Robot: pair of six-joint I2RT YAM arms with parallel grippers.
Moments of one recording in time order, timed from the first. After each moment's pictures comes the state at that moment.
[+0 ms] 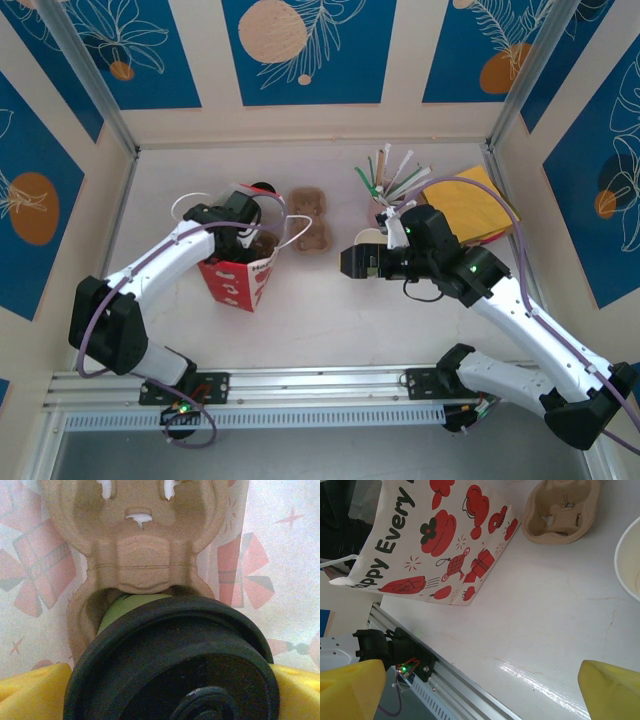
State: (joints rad) left arm -0.48 1.47 1.15 -1.09 -0.03 -0.18; right arm 0.67 0.95 1.03 -0.79 -0.31 0.63
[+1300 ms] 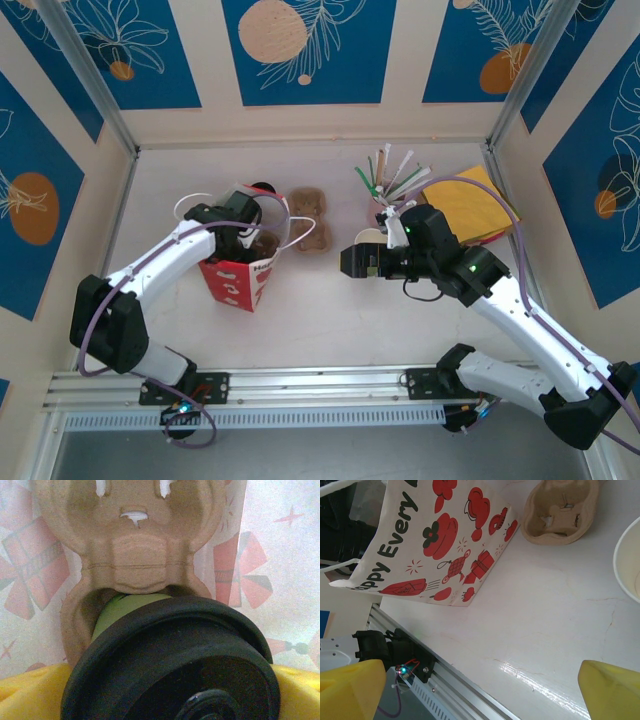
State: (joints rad) left arm -0.48 1.48 1.15 -1.09 -0.02 -0.18; right arm 0.67 0.95 1.03 -0.79 -0.31 0.63
